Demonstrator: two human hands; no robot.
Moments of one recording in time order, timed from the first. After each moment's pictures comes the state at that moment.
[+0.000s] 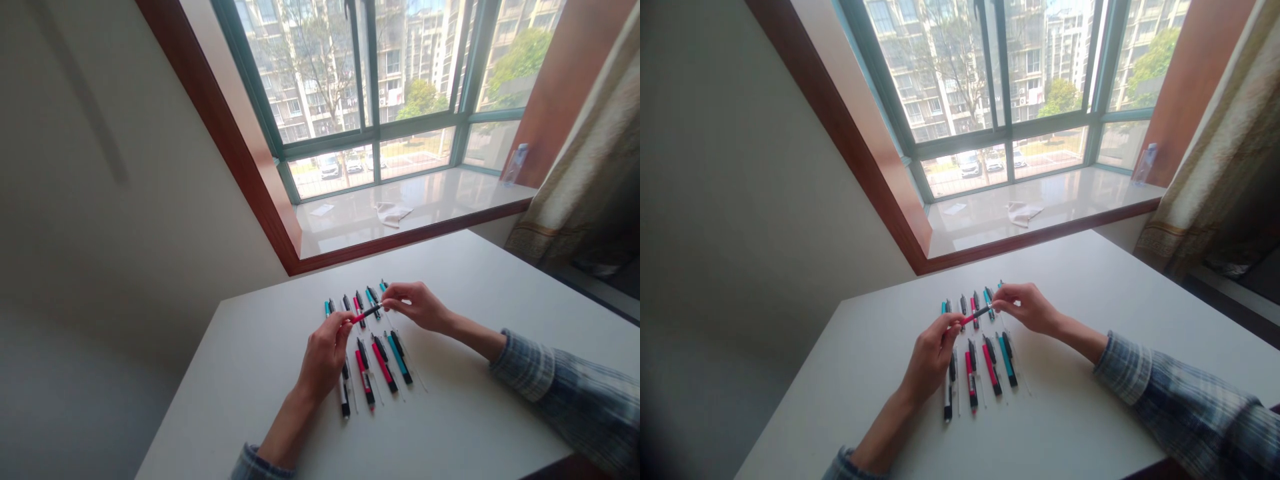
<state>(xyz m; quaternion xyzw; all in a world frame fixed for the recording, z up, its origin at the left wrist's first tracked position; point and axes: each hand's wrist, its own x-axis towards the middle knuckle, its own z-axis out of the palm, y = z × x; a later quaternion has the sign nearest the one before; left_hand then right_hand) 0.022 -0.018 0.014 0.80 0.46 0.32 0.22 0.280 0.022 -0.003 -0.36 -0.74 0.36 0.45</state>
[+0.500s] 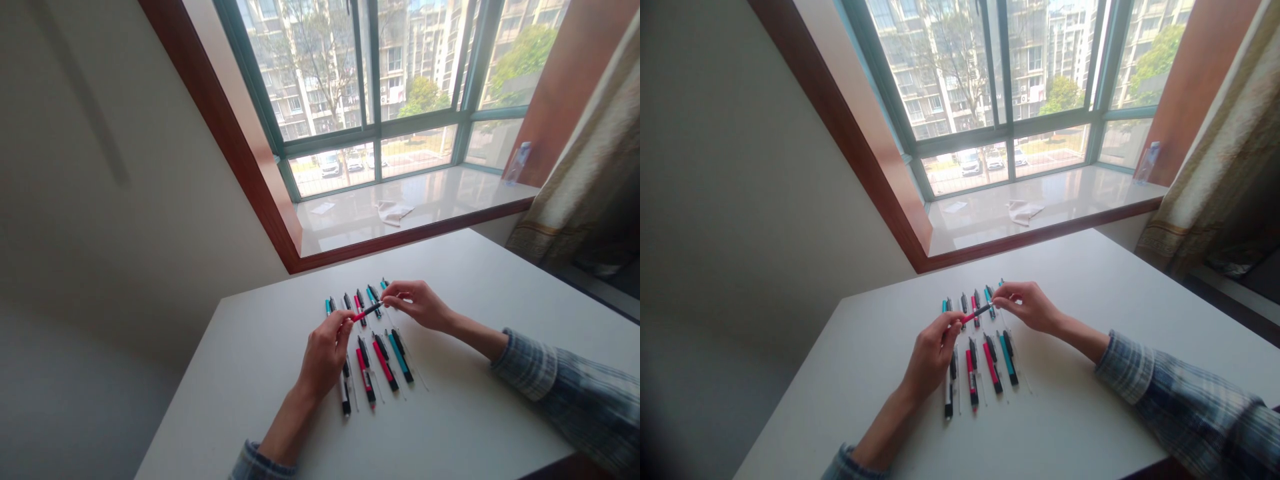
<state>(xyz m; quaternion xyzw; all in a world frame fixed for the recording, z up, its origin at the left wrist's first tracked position) 0.023 -0.019 0.014 0.80 0.46 0.33 0.21 0.279 0.022 -0.001 -0.37 -0.73 0.37 0.45</state>
